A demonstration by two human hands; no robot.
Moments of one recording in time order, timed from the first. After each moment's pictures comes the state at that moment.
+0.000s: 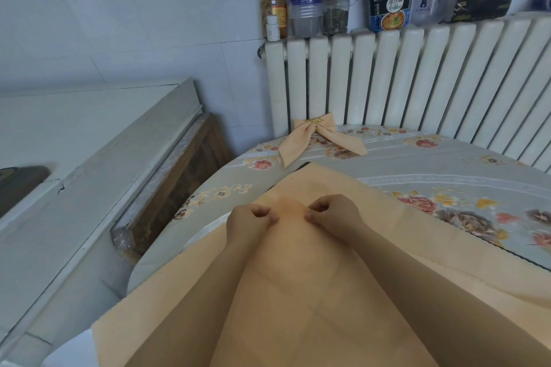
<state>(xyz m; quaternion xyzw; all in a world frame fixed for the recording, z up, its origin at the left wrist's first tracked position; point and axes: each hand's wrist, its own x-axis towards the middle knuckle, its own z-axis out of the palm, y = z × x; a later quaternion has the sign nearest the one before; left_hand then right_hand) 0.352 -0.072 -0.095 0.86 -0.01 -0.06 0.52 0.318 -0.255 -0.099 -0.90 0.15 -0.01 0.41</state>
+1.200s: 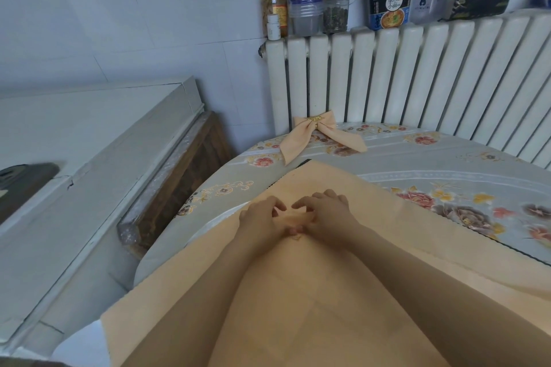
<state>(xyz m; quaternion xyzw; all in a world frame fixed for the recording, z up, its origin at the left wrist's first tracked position) 0.340 -0.079 -0.085 0.93 -0.17 -0.06 0.32 0.305 -0.240 -0.092 -0.98 -0.01 -0.04 0.20</state>
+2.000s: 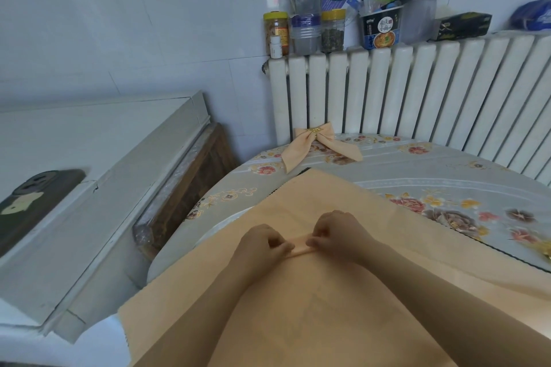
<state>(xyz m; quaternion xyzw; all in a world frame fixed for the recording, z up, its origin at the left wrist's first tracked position) 0.301 -0.054 -0.088 0.92 -0.23 -0.06 0.32 0.269 -0.248 -0.083 -0.98 -0.03 -0.02 0.19</state>
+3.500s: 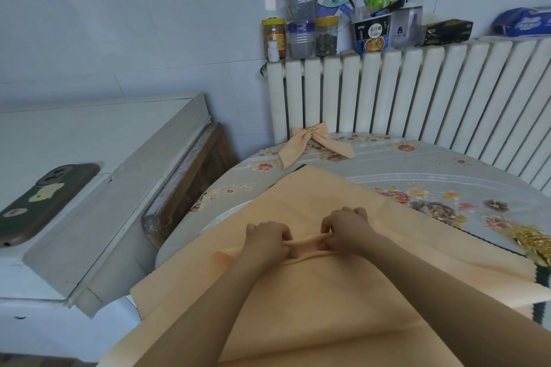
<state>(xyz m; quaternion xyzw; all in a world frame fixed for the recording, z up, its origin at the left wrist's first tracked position) 0.275 -0.071 -0.069 0.96 -0.23 -0.09 0.14 0.237 -0.253 -0.070 -0.99 0.03 0.05 0.09</state>
